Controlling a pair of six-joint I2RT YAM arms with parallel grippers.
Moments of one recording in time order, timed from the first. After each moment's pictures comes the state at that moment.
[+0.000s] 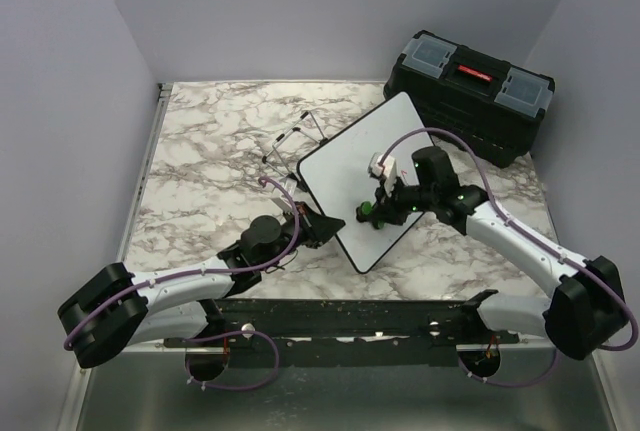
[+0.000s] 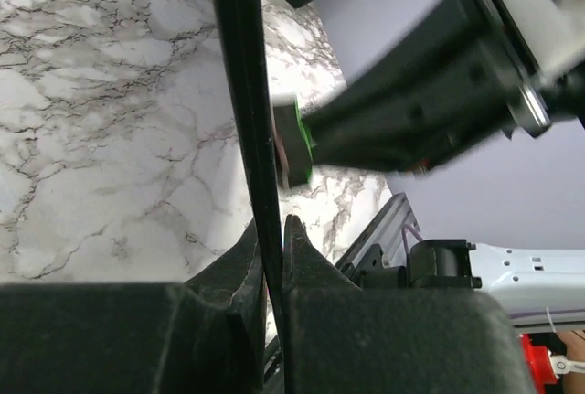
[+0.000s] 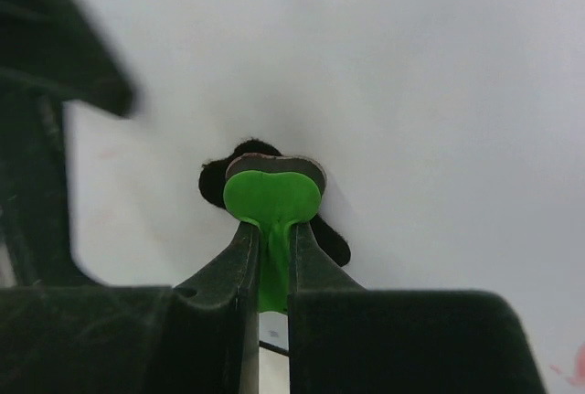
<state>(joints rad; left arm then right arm) -0.94 1.10 0.32 0.69 -0.05 -0.93 0.48 1.23 0.83 -0.31 -0.53 -0.32</state>
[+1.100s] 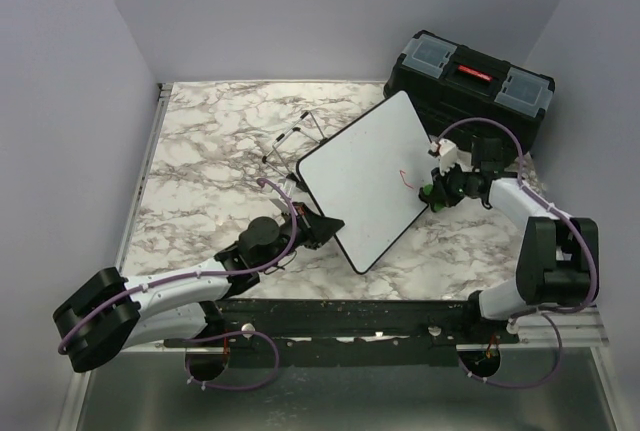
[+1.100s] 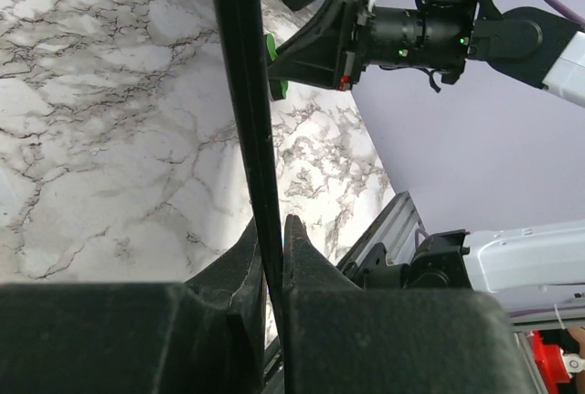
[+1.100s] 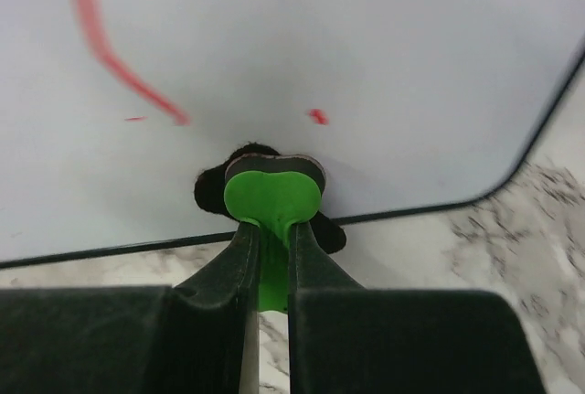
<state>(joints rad) -0.95 1.05 0.32 0.66 -0.07 -0.90 -0.03 1.50 0.83 -0.31 -0.48 -0.56</state>
